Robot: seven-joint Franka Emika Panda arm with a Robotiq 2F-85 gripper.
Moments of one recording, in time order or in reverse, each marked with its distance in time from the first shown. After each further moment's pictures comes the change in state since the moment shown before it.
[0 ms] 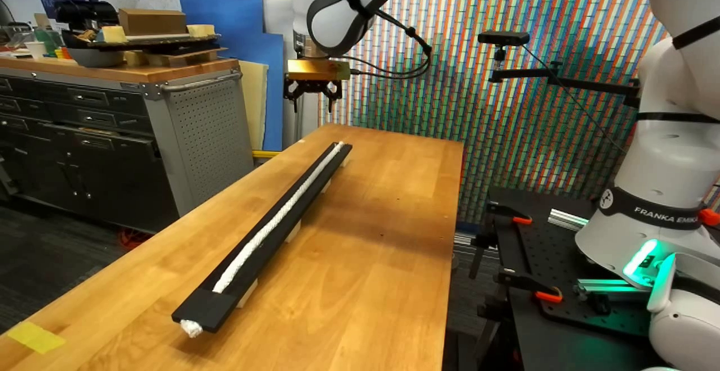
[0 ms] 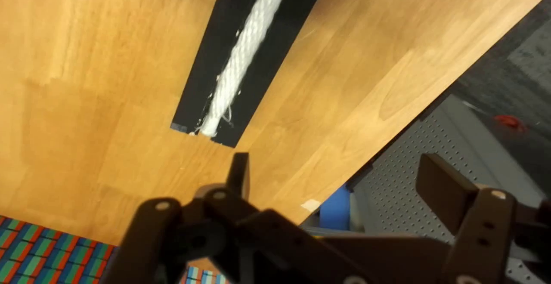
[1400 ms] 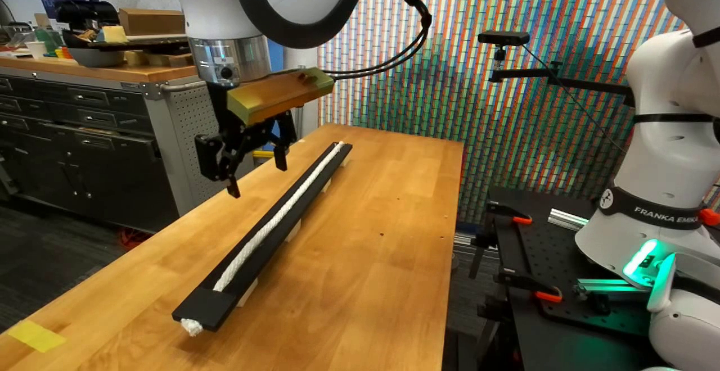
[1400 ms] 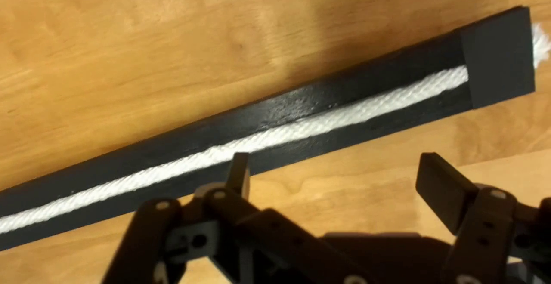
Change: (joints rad) arm 0.241 -0.040 0.334 0.005 0.001 -0.276 -0.239
